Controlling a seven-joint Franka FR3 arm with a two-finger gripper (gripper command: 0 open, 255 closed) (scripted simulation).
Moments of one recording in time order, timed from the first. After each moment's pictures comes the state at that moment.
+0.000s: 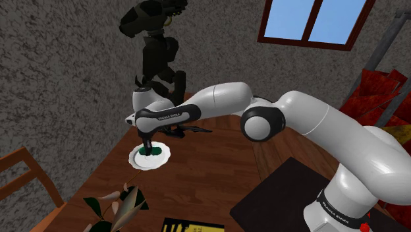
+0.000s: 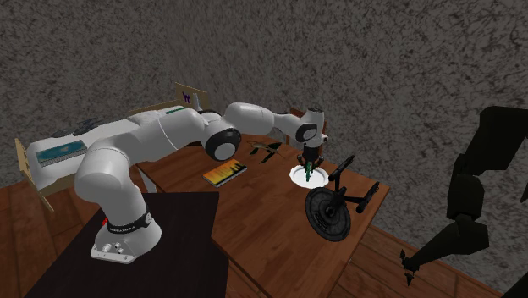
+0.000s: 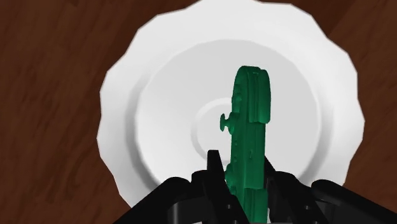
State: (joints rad) arm 0.41 1.24 0.19 -0.75 -0.19 2.03 -0.81
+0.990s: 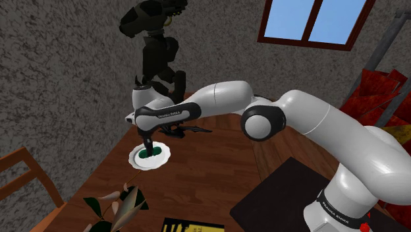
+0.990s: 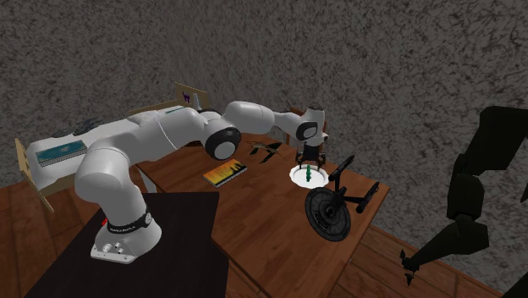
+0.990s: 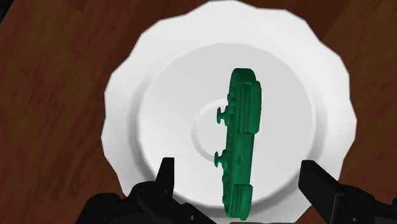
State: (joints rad) arm 0.41 1.23 0.19 -0.75 -0.19 2.01 -0.81
